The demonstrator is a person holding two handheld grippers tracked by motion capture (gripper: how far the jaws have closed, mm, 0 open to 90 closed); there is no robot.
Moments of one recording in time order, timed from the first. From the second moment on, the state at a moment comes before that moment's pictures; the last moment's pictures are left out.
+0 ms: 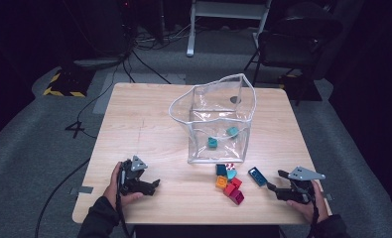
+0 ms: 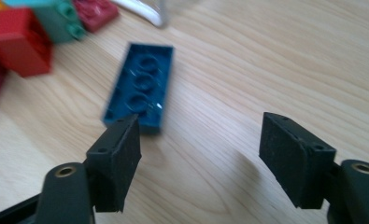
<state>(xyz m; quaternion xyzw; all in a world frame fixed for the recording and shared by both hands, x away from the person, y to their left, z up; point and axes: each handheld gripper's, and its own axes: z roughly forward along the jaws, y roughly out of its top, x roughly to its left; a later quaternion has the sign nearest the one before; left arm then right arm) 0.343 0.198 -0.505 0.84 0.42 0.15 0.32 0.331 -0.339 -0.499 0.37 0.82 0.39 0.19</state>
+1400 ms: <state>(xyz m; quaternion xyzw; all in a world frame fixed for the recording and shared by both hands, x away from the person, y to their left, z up) 0.343 0.198 -0.505 0.84 0.42 0.15 0.32 0.345 -0.322 -0.483 0.38 0.80 0.42 0.18</state>
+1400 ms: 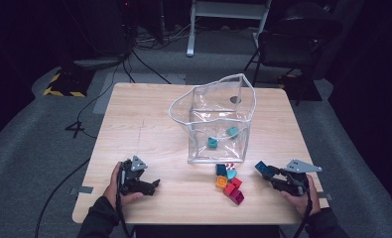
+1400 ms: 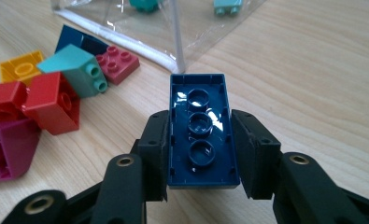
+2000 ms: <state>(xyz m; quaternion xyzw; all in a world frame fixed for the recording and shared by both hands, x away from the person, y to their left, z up) 0.343 0.198 -0.505 0.84 0.42 0.15 0.32 0.357 -0.321 -0.408 0.34 0.78 0.47 0.24</state>
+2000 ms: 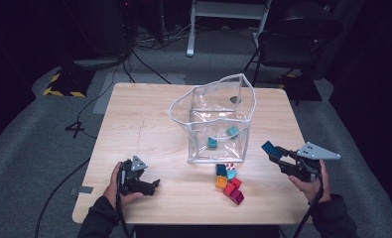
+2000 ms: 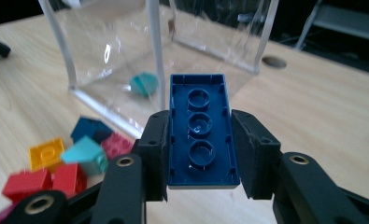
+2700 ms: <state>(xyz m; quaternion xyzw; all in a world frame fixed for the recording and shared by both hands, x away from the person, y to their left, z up) 0.343 0.198 -0.505 0.84 0.42 0.15 0.32 0.375 -0.294 -0.327 0.30 0.75 0.51 0.28</state>
